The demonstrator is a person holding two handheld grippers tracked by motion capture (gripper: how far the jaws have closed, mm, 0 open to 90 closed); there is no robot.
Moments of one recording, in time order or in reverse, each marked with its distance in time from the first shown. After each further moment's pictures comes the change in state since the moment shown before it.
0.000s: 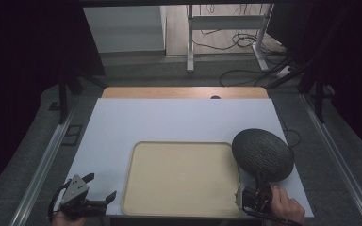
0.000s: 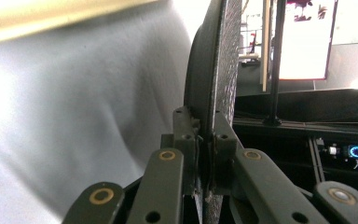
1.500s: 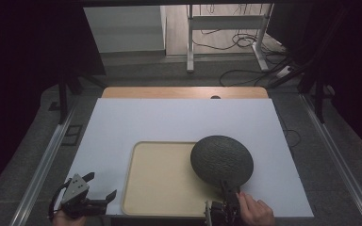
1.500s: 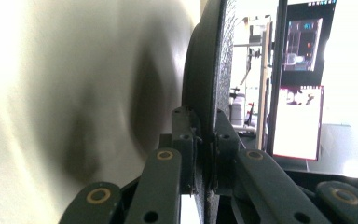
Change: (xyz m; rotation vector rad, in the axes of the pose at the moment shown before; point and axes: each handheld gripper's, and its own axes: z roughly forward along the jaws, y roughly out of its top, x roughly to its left) left arm 0.001 0.001 0.002 -0.006 0.005 -0.002; right arm 0.025 0.071 -0.041 -0.283 0.036 -0.151
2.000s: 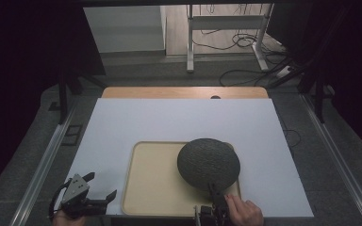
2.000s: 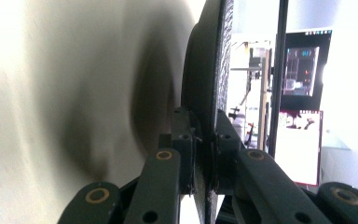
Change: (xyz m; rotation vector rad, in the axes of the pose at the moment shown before) left arm 0.000 0.000 0.000 0.003 -0.001 0.002; right arm 0.006 0.027 -0.003 -0.088 0.008 -0.030
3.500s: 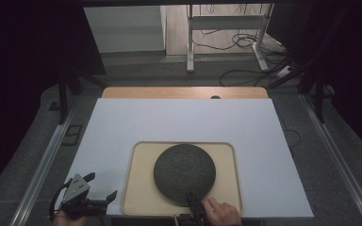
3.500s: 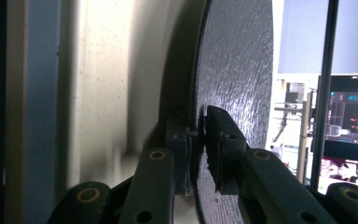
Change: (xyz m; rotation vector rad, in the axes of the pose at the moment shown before) left arm 0.000 0.000 0.000 0.006 -0.008 -0.004; right arm 0.021 0.051 0.006 -0.078 0.133 -0.030
